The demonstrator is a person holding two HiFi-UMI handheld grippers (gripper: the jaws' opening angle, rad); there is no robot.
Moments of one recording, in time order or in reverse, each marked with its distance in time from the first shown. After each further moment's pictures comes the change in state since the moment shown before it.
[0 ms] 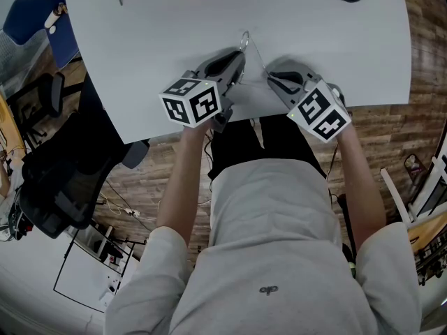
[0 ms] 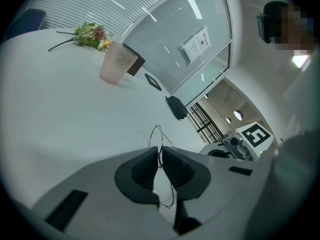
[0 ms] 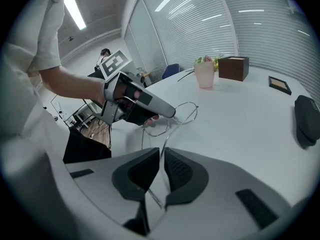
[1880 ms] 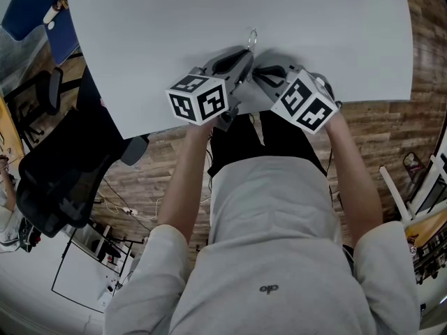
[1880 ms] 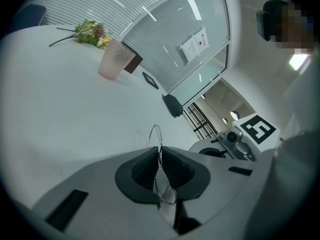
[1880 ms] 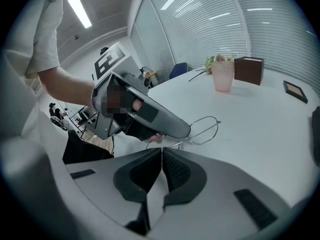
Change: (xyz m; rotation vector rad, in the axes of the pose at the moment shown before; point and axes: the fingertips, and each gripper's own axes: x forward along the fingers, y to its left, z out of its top) left arm 0.000 -0.010 -0.013 -0.005 0.006 -0.037; right arm 0.032 0.023 0.021 -0.050 0.023 0.057
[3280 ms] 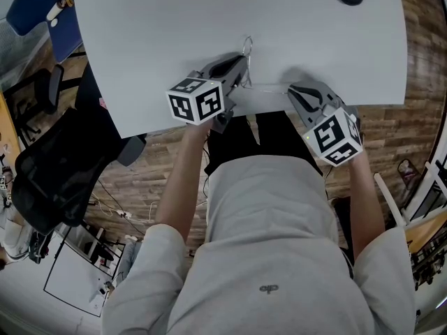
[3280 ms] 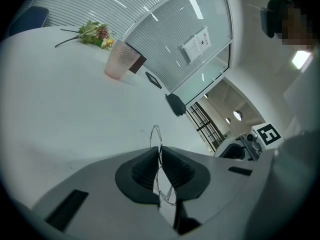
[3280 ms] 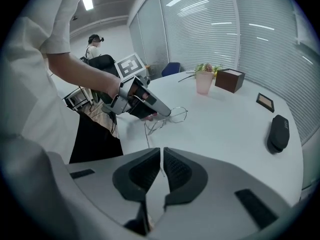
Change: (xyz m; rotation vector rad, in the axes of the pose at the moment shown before) left arm -0.006 0.009 -0.006 -0.009 0.005 0.031; right arm -0.084 -0.001 -0.042 -0.058 0.049 -0.193
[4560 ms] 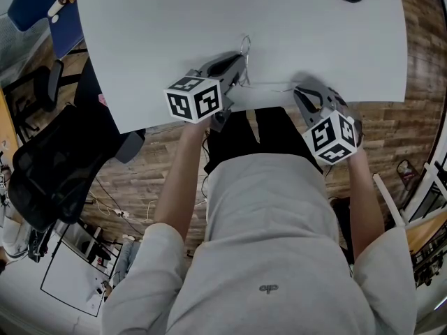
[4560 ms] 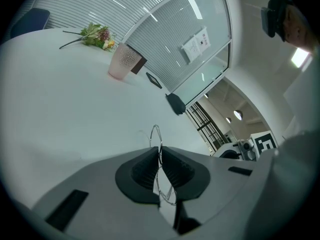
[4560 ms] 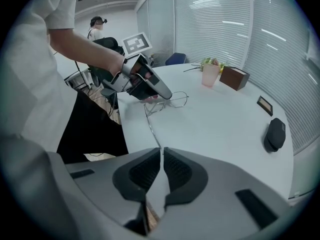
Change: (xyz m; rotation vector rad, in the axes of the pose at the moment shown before) left arm -0.013 0.002 -0.011 0.007 -0.004 0.009; right arm 0.006 0.012 -0.038 -0.104 0.117 -0.064
